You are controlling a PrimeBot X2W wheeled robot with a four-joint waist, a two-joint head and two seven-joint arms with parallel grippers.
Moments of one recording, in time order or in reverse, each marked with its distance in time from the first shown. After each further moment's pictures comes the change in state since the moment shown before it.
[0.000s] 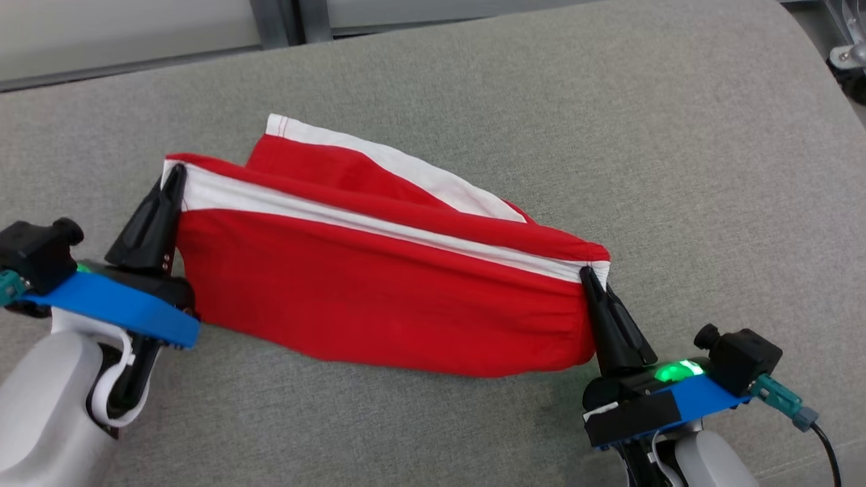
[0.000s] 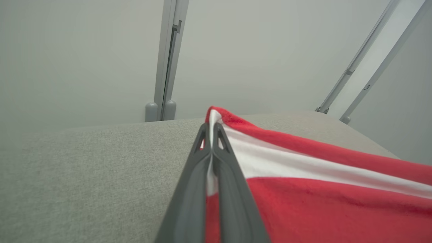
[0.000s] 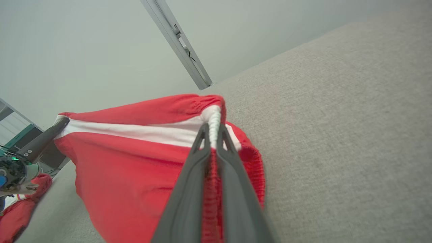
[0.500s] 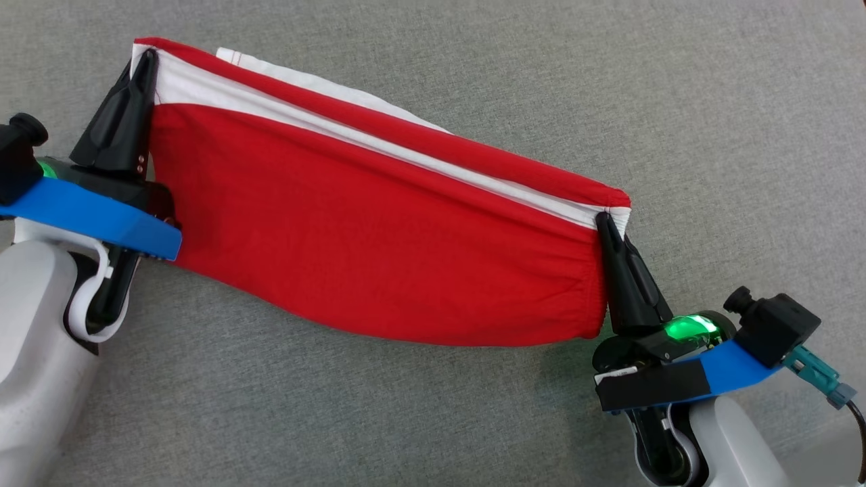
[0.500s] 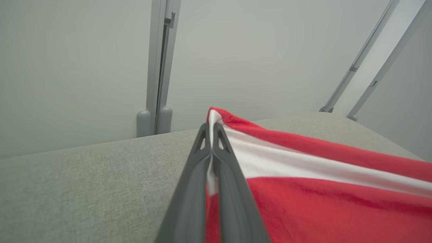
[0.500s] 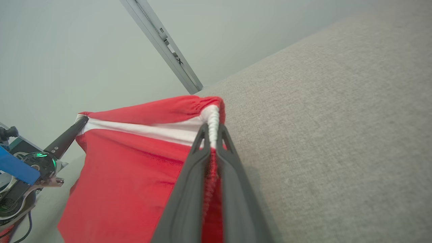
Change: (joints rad) left arm -0.226 -0.002 -0.012 0.046 0.074 0.000 0.000; right arm -0.063 0.000 -0.015 -0.109 0.044 0.000 0.000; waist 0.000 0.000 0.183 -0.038
